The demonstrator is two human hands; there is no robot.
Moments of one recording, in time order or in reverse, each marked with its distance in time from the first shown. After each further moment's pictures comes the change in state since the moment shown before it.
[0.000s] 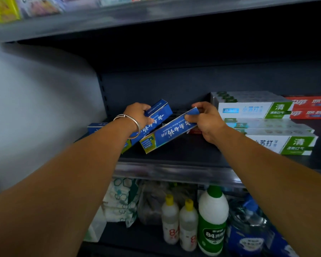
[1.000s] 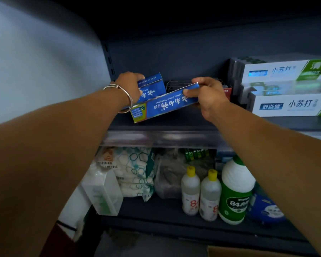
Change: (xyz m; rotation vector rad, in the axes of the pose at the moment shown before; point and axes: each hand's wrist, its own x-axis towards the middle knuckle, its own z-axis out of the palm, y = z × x) left_hand 0.000 -0.076 -0.027 0.413 0.125 0.168; right_hand -0.018 0.037 0.068 0.128 0.033 0.010
